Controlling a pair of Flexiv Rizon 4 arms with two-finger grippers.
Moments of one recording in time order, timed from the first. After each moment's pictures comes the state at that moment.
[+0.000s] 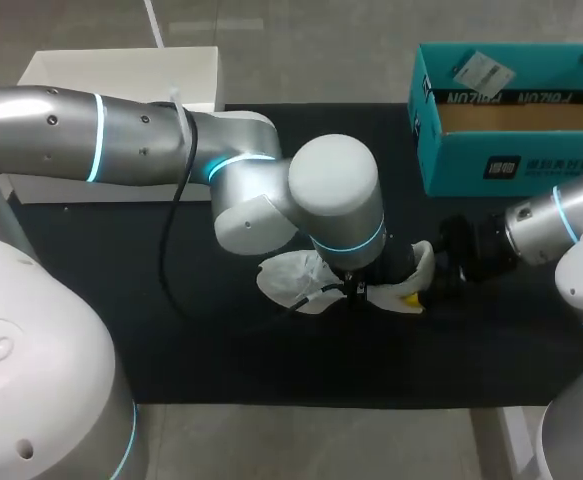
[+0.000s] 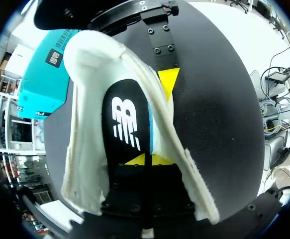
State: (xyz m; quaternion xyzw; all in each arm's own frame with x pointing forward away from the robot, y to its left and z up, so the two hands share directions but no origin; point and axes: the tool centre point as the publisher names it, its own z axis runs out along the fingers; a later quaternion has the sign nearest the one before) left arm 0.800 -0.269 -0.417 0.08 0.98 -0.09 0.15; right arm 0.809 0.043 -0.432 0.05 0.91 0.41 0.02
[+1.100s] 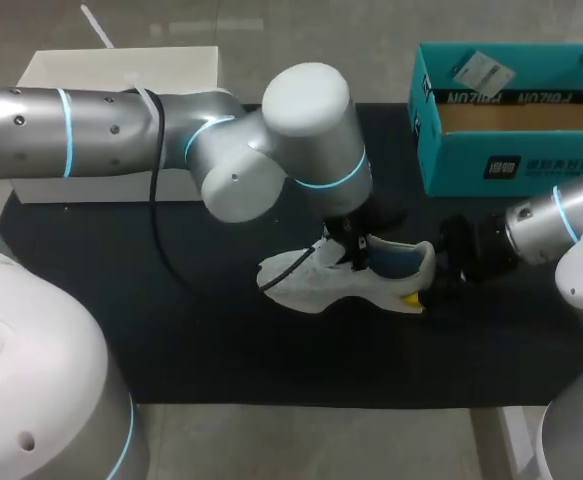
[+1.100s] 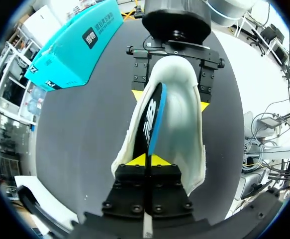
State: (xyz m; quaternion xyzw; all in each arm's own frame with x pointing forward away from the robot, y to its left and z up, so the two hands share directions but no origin) left arm 0.824 -0.265 -0.371 -0.06 0.99 -0.14 0.07; right arm 0.809 0.042 -0.432 0.05 0.91 0.41 0.02
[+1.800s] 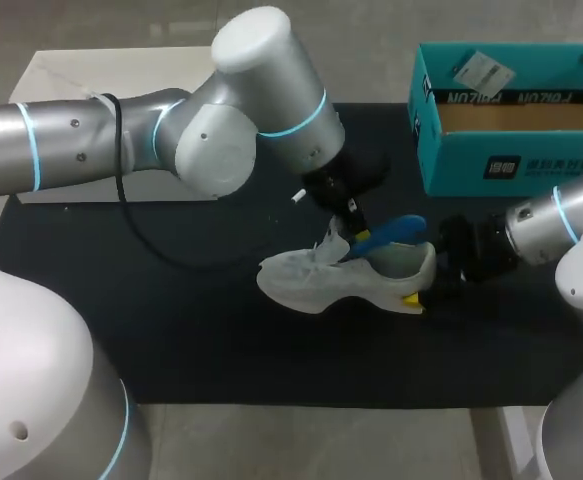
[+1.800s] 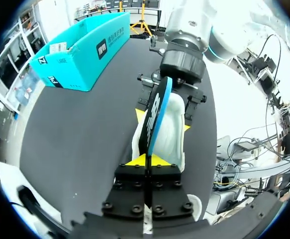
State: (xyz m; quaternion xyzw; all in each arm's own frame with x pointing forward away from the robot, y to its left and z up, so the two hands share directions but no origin) left arm 0.822 -0.268 -0.320 -0.12 0.97 -0.23 -0.03; right arm 0.808 0.043 -0.432 0.05 0.91 0.41 0.02
